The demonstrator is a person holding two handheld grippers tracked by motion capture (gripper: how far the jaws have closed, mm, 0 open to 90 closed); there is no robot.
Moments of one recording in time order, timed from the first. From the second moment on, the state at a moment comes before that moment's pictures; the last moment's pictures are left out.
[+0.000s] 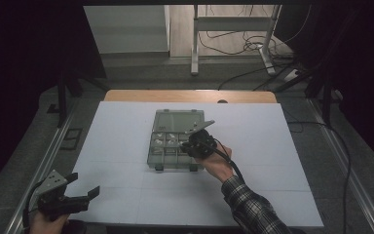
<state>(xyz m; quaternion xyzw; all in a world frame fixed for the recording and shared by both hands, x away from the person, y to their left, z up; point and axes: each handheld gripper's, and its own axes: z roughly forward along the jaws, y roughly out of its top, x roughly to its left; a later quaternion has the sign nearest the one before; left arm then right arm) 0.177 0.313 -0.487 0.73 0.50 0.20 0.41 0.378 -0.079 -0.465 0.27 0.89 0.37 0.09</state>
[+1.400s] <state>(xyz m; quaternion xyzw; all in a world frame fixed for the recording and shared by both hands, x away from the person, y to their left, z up) 0.178 0.314 -0.488 0.74 0.50 0.19 0.42 0.423 -0.025 -0.492 0.28 0.88 0.37 0.11</state>
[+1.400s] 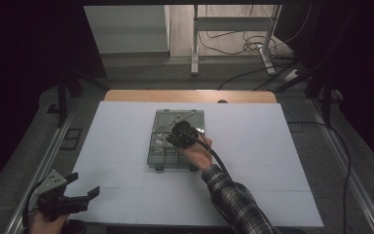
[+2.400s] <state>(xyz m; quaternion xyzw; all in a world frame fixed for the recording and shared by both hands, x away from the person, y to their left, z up) 0.178 0.314 -0.487 0.74 0.50 0.19 0.42 0.404 -0.036 -0.482 0.27 0.88 0.37 0.09</state>
